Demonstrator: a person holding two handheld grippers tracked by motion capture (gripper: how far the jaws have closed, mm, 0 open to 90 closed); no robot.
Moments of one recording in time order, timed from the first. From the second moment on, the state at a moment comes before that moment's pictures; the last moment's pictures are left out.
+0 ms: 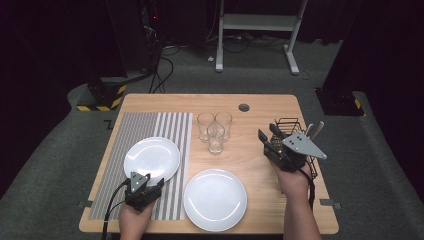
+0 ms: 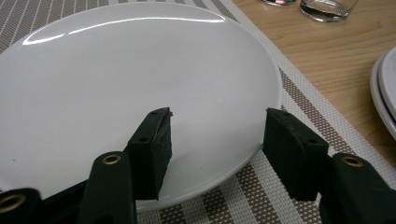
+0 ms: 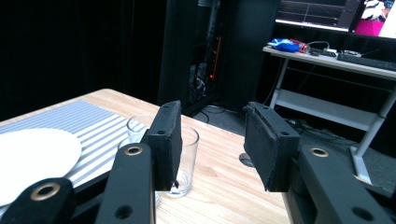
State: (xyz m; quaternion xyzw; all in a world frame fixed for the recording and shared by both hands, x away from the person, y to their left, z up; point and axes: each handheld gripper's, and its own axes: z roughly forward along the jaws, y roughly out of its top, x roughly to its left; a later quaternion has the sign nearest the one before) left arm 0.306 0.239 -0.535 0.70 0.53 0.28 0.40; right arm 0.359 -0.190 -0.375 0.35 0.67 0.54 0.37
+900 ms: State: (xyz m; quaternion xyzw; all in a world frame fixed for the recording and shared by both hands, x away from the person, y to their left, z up) left arm 0.307 0.240 -0.535 0.70 0.53 0.27 0.40; right arm 0.362 -0.209 -0.373 0.37 0.66 0.54 0.37
